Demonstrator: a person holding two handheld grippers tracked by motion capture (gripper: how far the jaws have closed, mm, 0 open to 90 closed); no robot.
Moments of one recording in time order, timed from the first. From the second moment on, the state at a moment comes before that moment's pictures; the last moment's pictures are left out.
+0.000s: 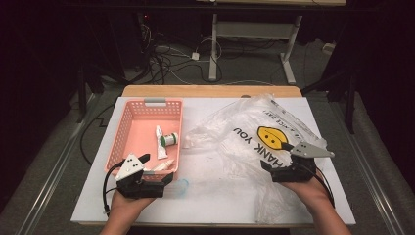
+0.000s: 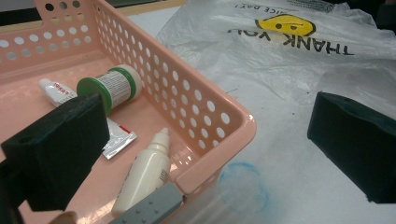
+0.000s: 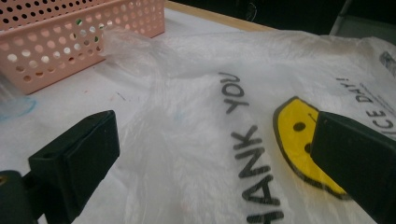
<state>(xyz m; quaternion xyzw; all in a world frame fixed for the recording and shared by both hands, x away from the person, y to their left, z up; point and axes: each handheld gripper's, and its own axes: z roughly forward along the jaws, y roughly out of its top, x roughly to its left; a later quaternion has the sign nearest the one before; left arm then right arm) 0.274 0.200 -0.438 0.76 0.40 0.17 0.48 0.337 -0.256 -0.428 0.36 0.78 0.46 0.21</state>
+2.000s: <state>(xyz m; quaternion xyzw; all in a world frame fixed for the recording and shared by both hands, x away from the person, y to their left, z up) 0.256 0.202 -0.445 0.77 0.41 0.15 0.47 0.375 -0.198 -0.481 0.32 0.88 0.36 0.07</state>
